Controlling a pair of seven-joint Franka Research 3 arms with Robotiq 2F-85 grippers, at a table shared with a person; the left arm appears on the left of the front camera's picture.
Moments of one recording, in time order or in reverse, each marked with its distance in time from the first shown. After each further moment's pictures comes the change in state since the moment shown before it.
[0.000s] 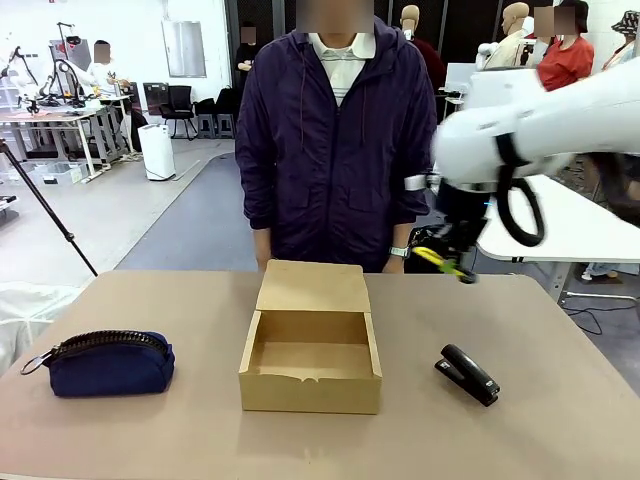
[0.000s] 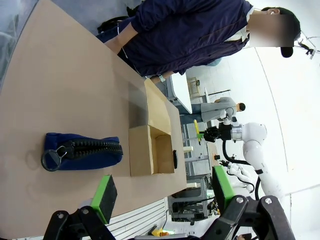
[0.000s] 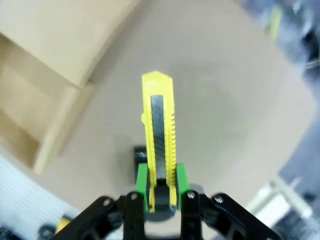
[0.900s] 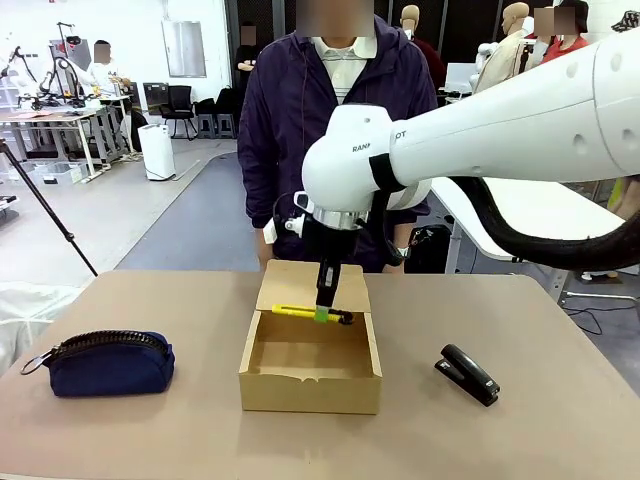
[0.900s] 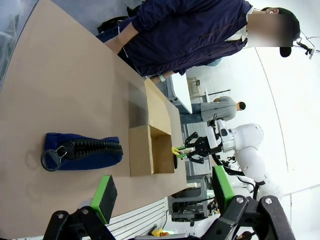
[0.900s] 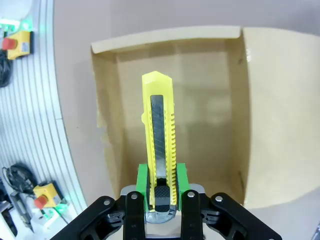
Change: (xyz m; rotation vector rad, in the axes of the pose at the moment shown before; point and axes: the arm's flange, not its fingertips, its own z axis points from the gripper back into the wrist) left arm 0.000 0.000 0.000 0.000 0.000 0.000; right arm 0.052 0.192 -0.043 0.293 -0.018 0.777
